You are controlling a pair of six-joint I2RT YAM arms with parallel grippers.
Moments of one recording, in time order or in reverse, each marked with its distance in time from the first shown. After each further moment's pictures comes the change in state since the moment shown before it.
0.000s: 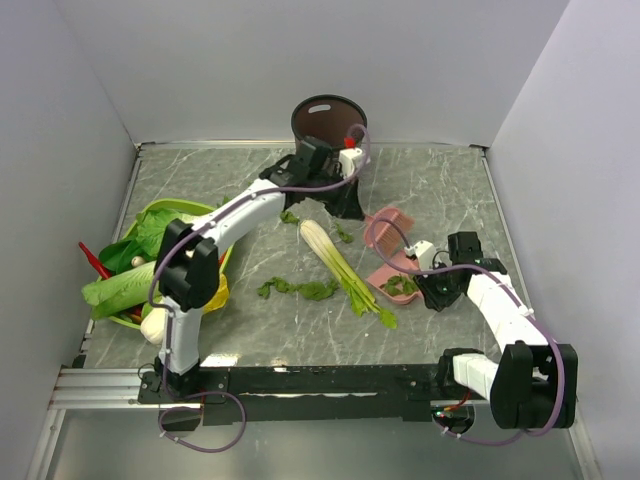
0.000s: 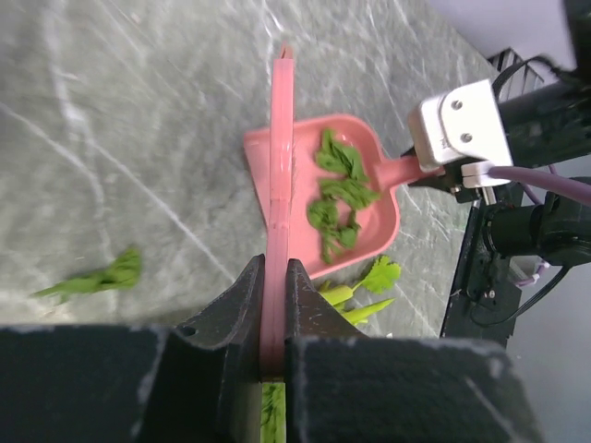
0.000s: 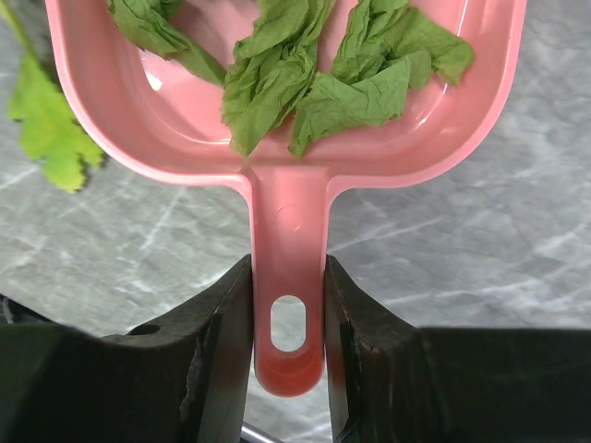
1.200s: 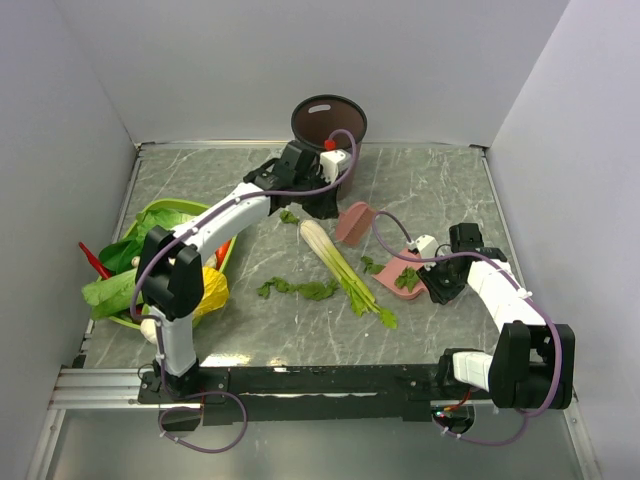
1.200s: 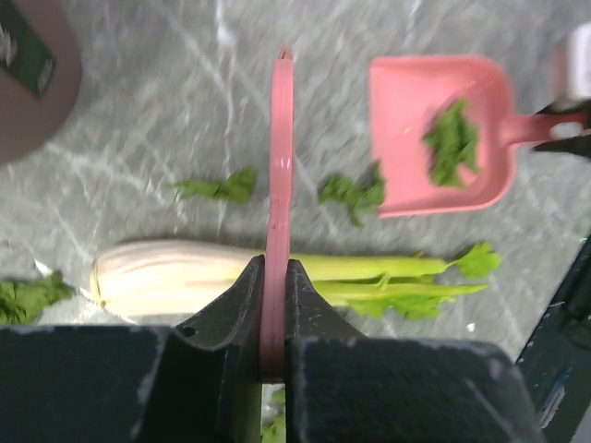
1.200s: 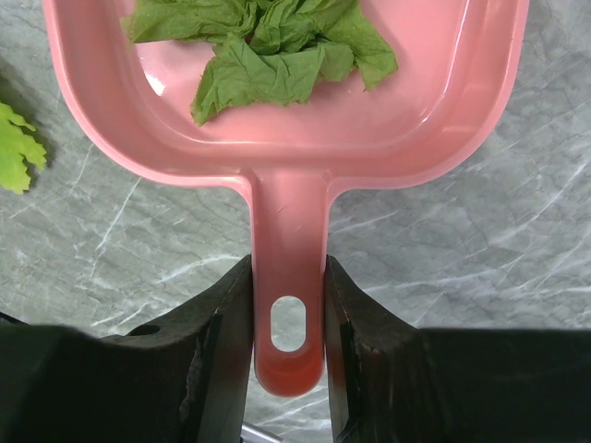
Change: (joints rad) left arm 0.042 -0.142 -0.124 -0.060 -0.272 0.064; right arm -0.026 0.094 0.066 -0.007 0.050 -0.038
